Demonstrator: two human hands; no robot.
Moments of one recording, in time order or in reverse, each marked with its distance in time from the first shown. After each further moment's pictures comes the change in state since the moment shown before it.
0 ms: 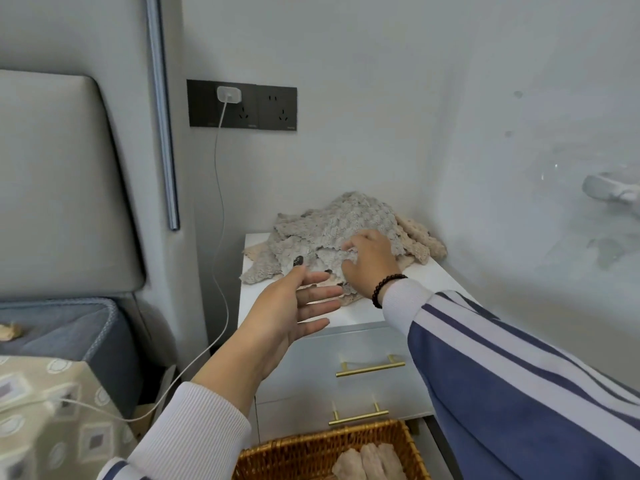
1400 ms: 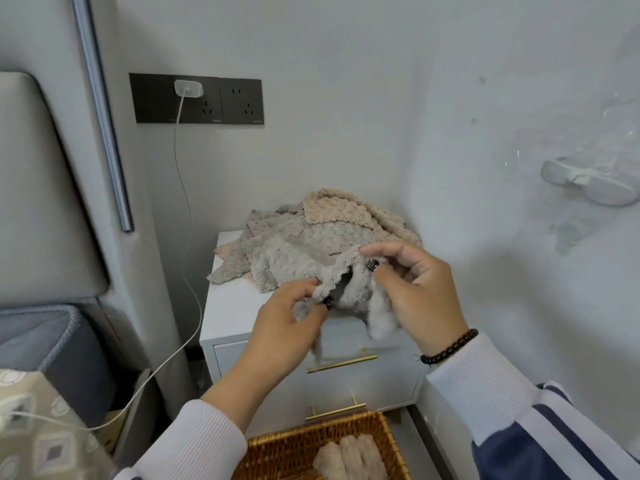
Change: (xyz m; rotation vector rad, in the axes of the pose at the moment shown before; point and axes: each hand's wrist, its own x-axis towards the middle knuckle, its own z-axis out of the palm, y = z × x) left_hand 0.012 -0.045 0.039 0.636 0.087 0.477; right_hand -0.103 0.023 -0.080 0.856 0.274 -0.010
